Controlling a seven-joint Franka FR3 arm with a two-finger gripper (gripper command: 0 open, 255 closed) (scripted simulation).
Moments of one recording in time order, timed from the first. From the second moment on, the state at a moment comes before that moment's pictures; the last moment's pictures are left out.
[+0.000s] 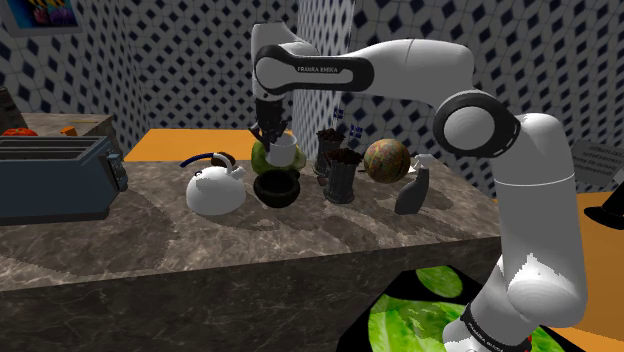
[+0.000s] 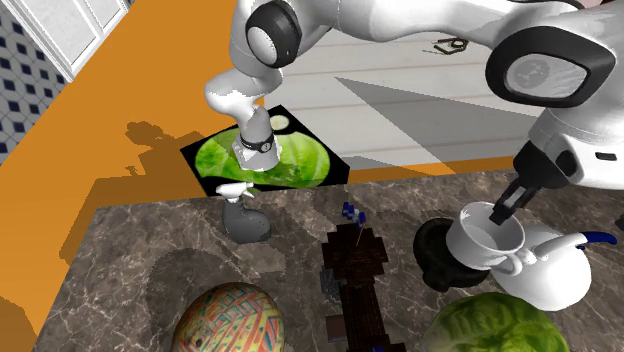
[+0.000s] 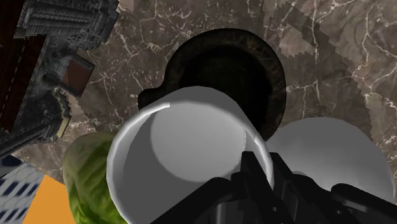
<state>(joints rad) 0.12 0.52 0.21 -1.16 -0.19 1.72 0.33</state>
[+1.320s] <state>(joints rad) 0.11 0.51 0.20 -1.32 -0.20 1.87 0.34</state>
